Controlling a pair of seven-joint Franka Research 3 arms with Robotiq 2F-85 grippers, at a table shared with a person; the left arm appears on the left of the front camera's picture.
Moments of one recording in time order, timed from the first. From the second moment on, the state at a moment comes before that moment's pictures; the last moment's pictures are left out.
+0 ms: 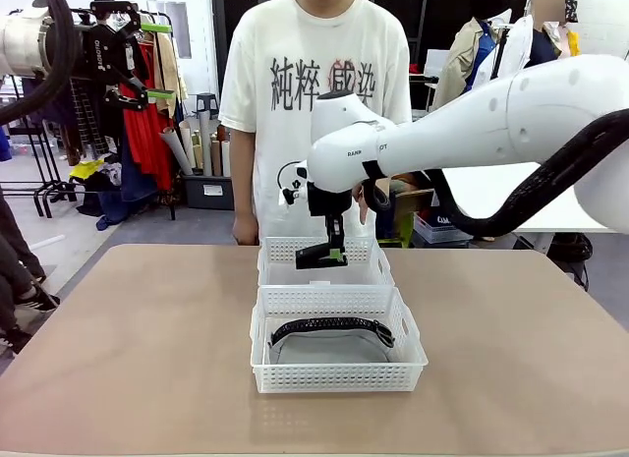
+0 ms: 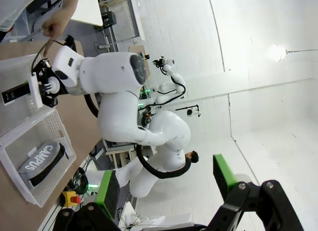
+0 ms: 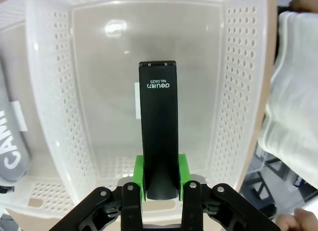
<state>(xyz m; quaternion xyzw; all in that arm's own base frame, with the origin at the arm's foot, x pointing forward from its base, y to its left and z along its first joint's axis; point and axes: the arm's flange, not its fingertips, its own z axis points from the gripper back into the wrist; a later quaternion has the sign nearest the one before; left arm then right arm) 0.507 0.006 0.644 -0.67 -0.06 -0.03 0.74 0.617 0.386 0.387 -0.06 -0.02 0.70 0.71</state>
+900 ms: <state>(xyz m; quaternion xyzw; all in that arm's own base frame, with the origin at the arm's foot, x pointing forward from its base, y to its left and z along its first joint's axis) 0.507 0.006 0.644 -0.67 -0.06 -0.03 0.74 0.650 0.355 0.340 -0.03 0.02 0.67 0.74</state>
